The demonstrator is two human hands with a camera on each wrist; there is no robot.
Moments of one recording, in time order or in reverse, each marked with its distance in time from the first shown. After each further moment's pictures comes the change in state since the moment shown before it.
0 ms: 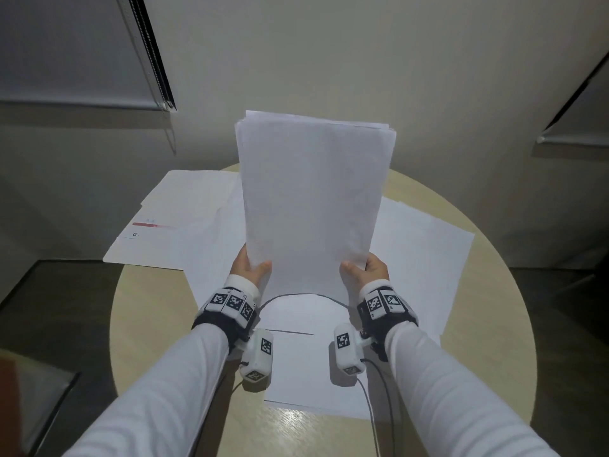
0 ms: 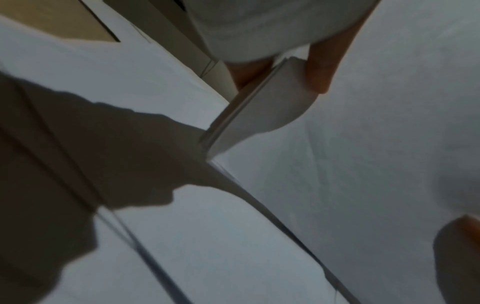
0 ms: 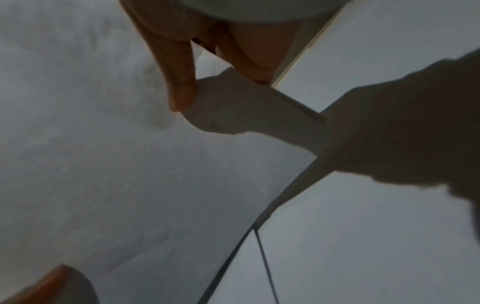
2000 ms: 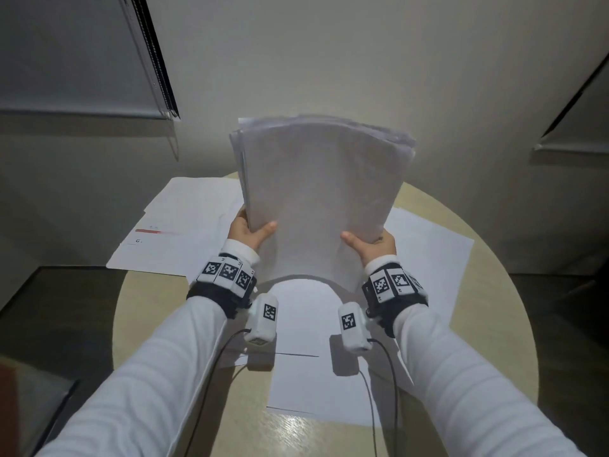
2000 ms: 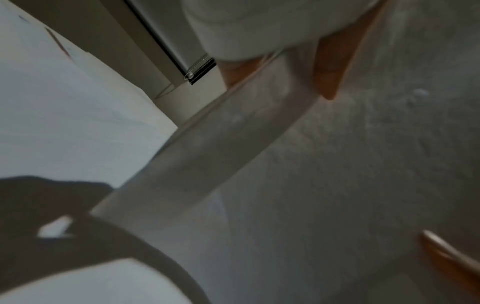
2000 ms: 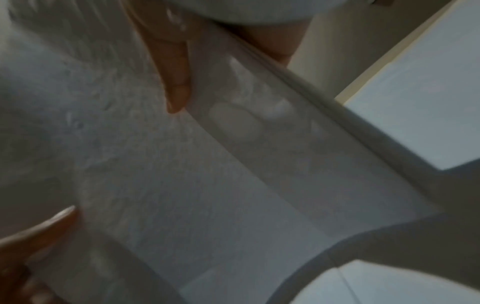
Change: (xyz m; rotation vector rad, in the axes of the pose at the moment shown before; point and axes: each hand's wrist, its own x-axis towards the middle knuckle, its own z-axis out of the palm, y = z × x) left_hand 0.027 0.067 -0.001 -0.069 -0.009 0.155; right_hand 0.005 -0.071 0.004 0.010 0.072 -0.116
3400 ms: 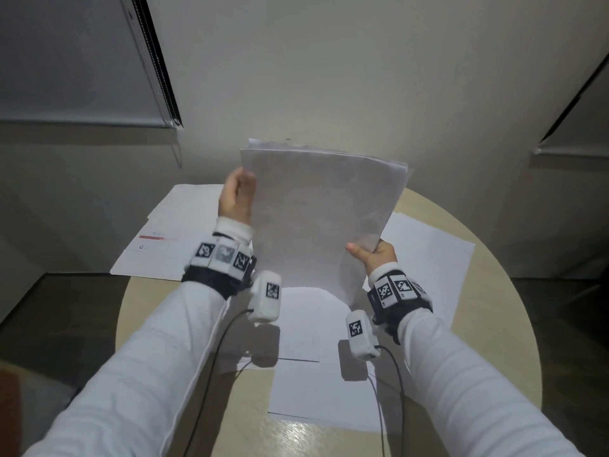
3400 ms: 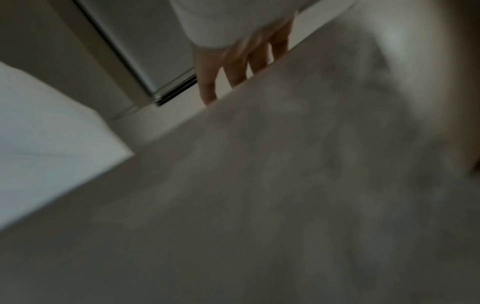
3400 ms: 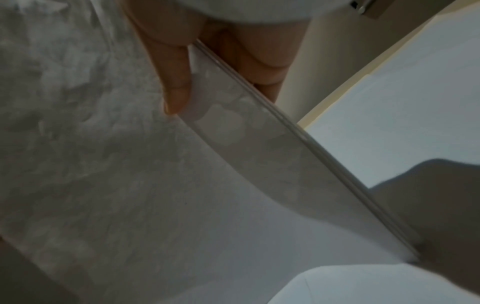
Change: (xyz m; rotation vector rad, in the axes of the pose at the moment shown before) left_hand -0.008 0.070 0.006 -0.035 0.163 0.127; right_hand 0.011 0.020 -0.008 -0.032 -0.114 0.041
